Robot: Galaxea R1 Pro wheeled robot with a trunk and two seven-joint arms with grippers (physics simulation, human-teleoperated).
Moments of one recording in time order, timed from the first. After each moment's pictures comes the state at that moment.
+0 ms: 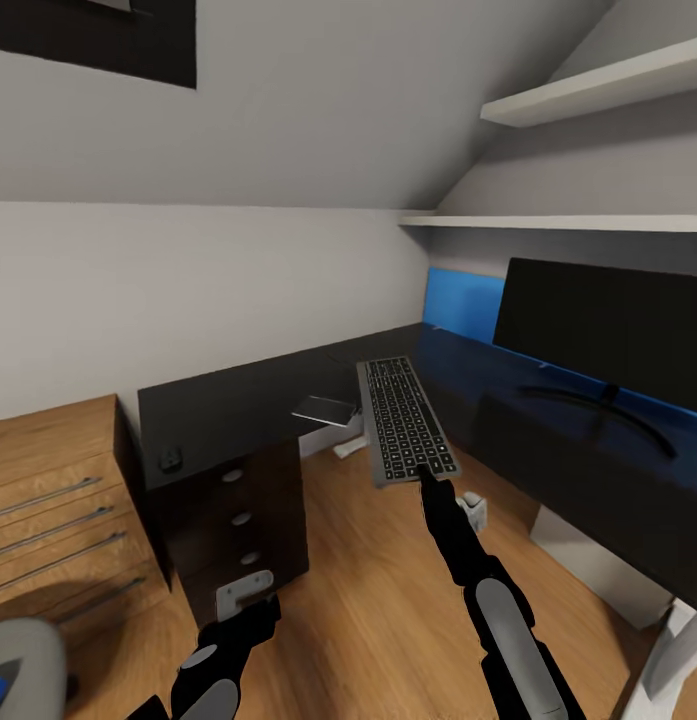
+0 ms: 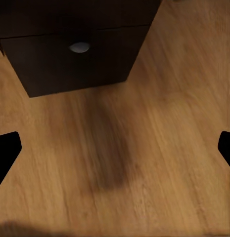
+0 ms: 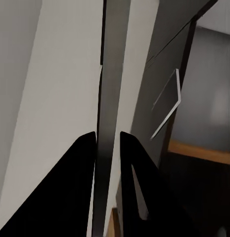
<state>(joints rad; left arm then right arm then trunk) -0.27 0.26 -0.79 -1.44 1.06 0.14 0.94 -0.24 0.12 0.11 -1.47 -1.25 0.06 -0.03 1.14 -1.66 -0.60</state>
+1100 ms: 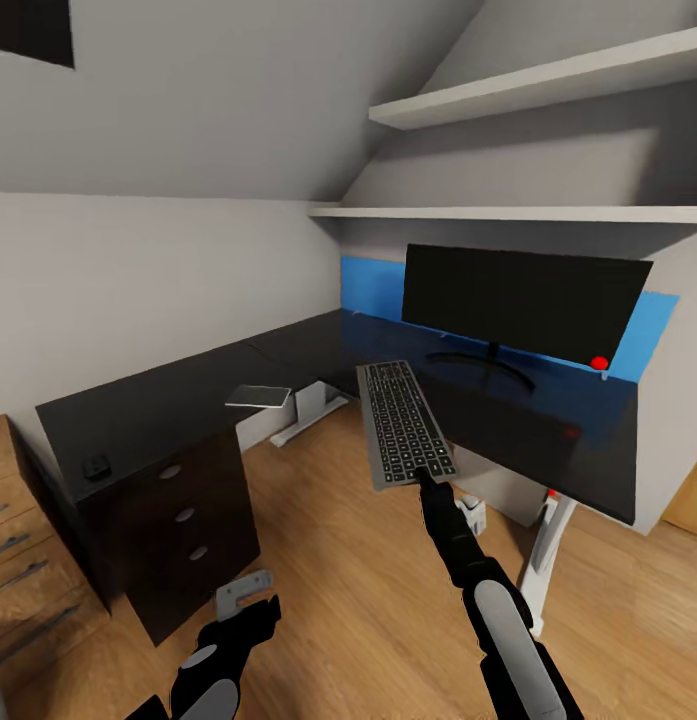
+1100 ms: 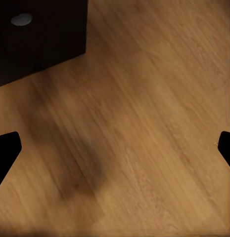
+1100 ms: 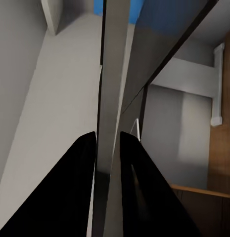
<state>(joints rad) -0.27 0.26 -0.79 -1.44 1.06 0.15 0.94 -0.24 0.12 0.11 -1.45 -1.25 0.06 -0.03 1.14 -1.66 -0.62</state>
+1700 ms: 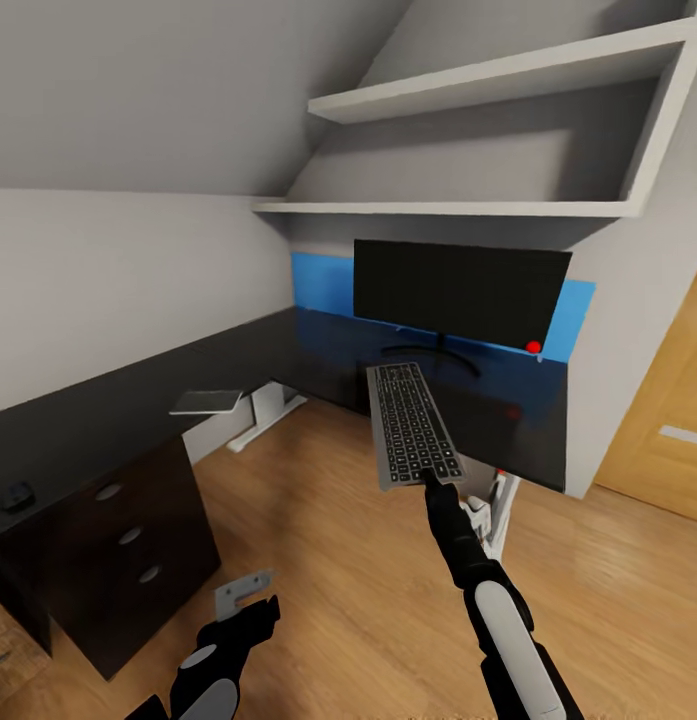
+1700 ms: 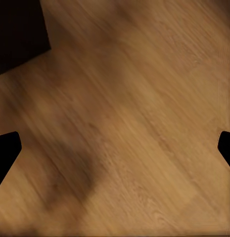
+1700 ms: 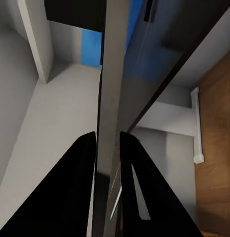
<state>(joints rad) -0.27 0.26 -0.79 -1.43 1.06 0.14 0.94 -0.24 0.12 0.11 -1.44 -1.25 0.02 -0.03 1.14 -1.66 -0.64</state>
